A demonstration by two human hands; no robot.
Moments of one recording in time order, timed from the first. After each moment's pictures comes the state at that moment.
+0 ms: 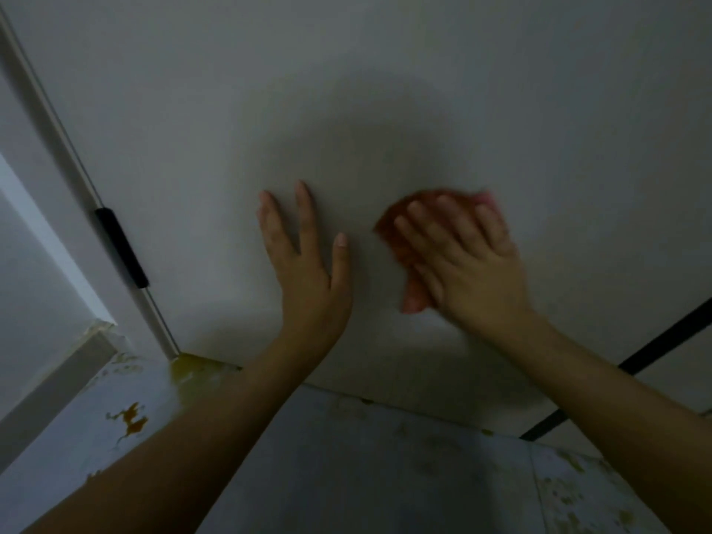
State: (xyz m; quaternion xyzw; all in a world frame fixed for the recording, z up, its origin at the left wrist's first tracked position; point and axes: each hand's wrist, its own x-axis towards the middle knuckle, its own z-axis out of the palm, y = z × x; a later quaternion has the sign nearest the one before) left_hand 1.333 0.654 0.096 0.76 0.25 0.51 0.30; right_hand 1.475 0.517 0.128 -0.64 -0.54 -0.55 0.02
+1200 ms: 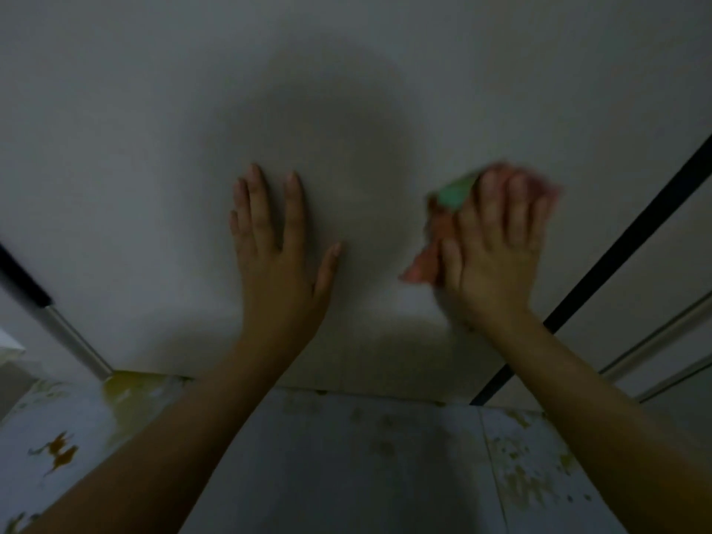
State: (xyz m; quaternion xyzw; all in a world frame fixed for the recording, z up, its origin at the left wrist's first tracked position) left_hand 1.358 0.617 0.101 0.85 0.16 0.49 0.12; right_hand 1.513 0.444 0.112 -0.71 -0.40 -0.56 0.14
